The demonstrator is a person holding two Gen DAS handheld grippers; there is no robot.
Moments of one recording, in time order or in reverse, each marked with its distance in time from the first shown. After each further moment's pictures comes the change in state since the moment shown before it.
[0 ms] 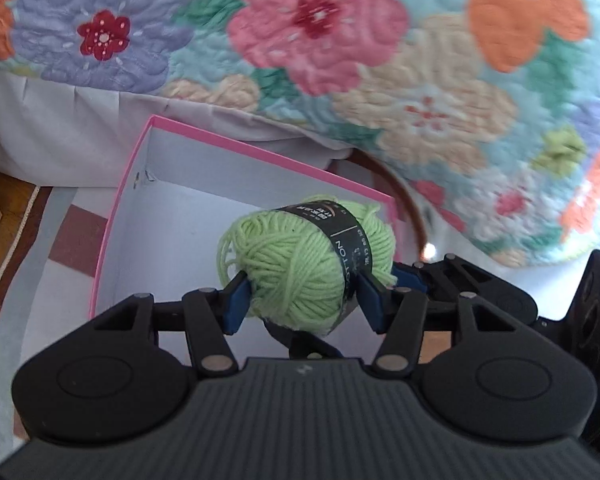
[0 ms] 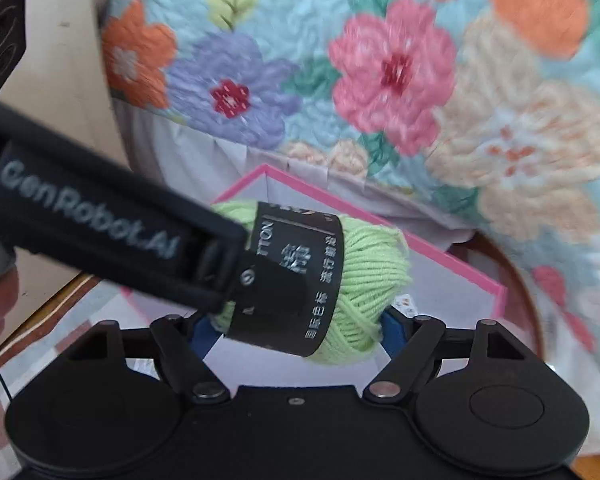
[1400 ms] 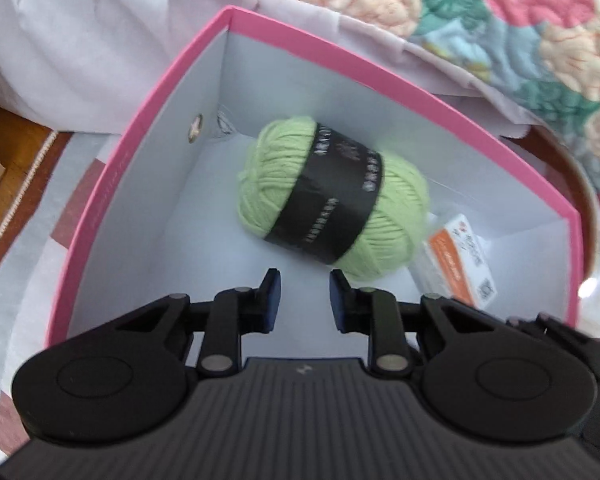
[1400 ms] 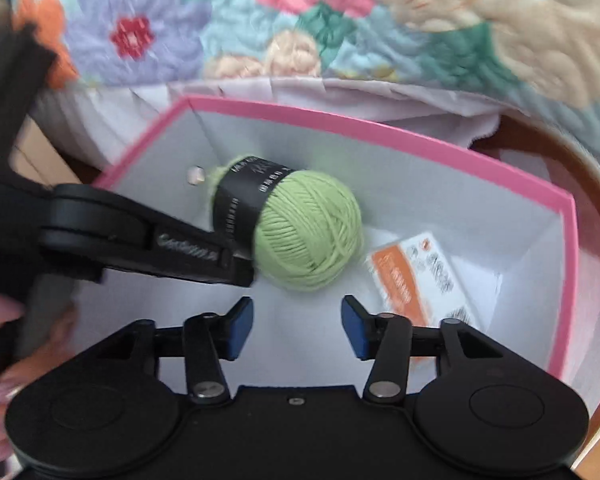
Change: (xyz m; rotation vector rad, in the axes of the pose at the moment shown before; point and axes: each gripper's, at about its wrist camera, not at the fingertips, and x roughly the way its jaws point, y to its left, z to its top) left arm 0.122 0.048 0.000 -0.137 0.087 0.260; right arm 0.081 -0.050 -0.036 0.222 0.101 0.094
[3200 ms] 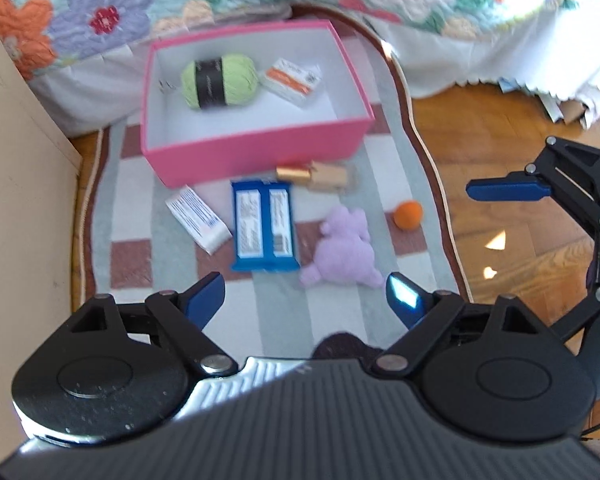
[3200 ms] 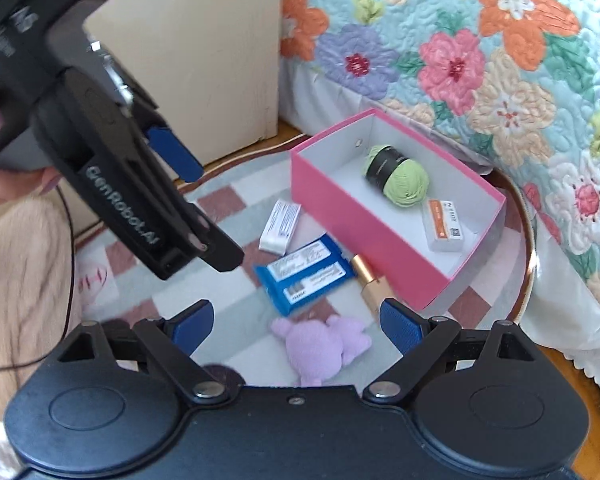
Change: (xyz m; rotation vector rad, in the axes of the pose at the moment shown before) left arm -0.267 -0.049 -0.219 0.545 0.085 0.030; right arm -0.250 0.121 -0.183 -0.423 -0.018 -0.011
